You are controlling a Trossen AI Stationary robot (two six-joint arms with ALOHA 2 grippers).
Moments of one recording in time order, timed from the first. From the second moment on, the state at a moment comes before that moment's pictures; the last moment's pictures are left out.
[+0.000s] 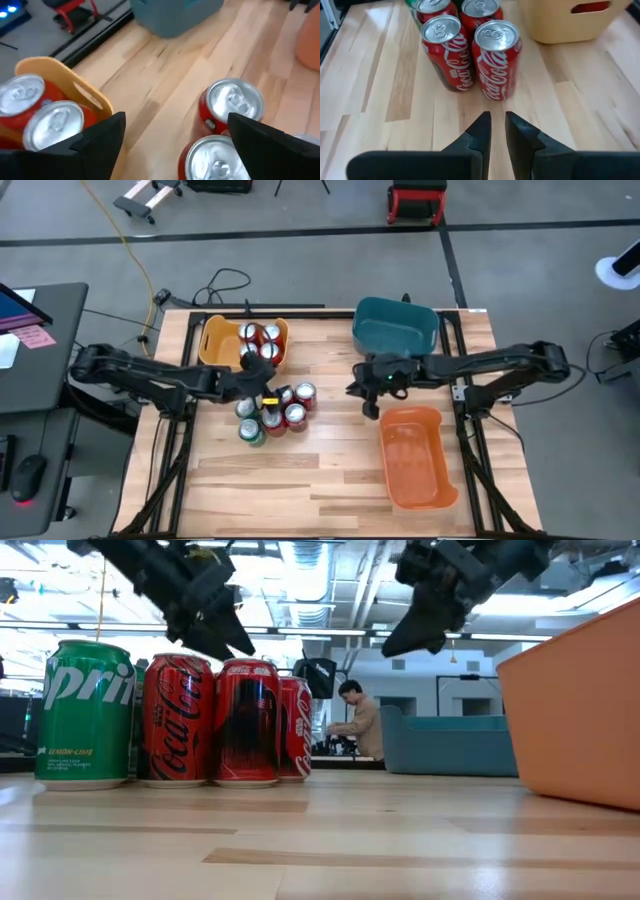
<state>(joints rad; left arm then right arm) -0.09 1.17 0.77 -0.27 -0.59 -0.37 -0.03 1.32 0.86 -0.18 0.01 0.12</state>
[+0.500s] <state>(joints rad) -0.06 1.17 0.92 -0.79 -0.44 -0.37 -0.06 1.29 0.86 -0.27 0.06 0.11</state>
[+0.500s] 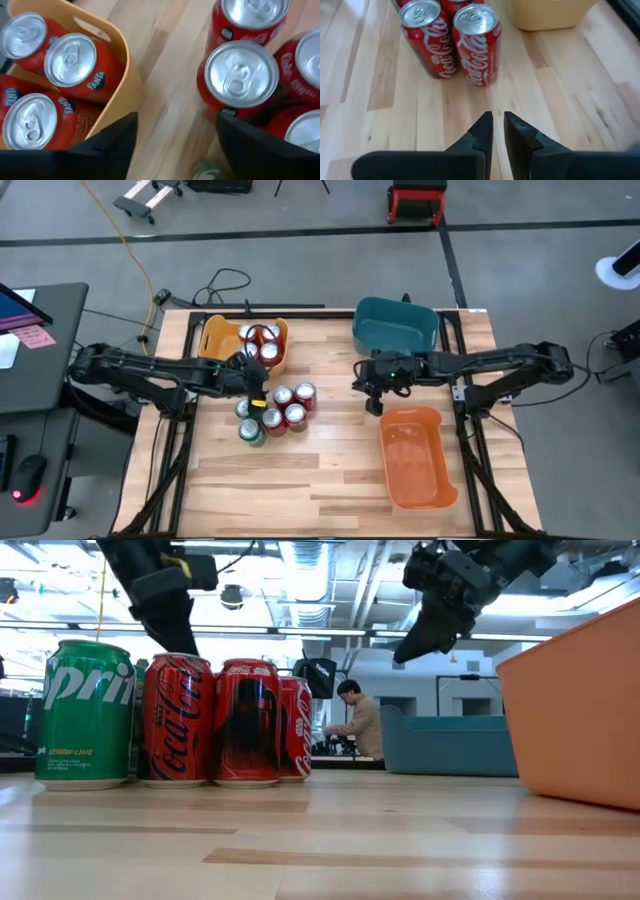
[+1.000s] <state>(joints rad) 0.13 1.40 0.90 -0.60 -0.20 -0.15 -0.11 1.29 0.86 -0.28 0.05 0.10</state>
